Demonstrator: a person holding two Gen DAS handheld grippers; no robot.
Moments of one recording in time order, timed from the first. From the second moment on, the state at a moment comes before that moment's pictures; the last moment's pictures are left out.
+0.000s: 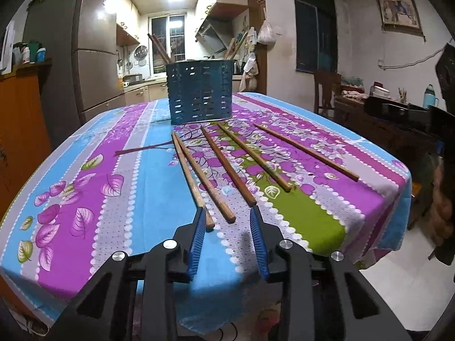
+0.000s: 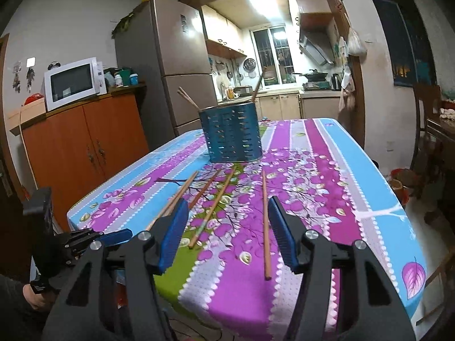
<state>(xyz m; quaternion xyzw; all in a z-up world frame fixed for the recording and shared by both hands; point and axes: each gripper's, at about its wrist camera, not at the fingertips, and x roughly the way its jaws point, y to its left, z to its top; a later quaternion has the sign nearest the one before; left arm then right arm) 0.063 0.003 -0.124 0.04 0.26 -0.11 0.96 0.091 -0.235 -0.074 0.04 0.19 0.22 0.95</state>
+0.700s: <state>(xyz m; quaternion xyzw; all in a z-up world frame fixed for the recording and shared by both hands) 0.060 0.006 -0.127 0.07 0.24 -0.06 0.97 0.102 -0.244 -0.096 0.06 0.23 0.23 0.94</state>
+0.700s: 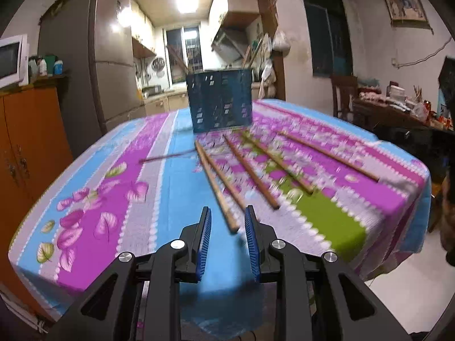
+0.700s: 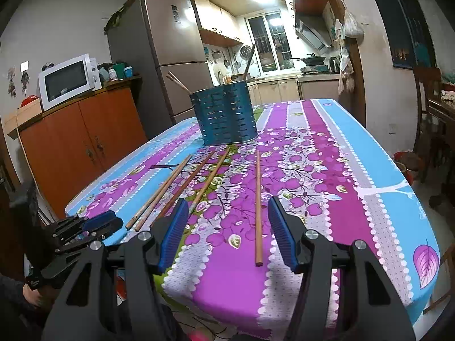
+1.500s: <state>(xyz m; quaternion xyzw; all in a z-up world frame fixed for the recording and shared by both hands) 0.080 0.033 -0.137 0.06 0.24 -0.05 0.97 0.104 -0.127 -0.123 0.00 0.26 0.30 0.92</state>
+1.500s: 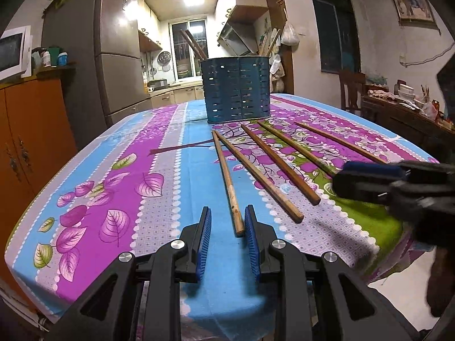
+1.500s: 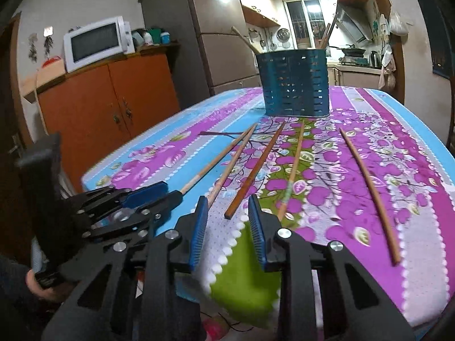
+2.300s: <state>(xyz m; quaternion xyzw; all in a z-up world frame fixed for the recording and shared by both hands) 0.072 0.023 -0.150 0.08 0.19 -0.05 0.98 0.101 -0.097 -0.147 -0.04 0.22 0.21 0.95</state>
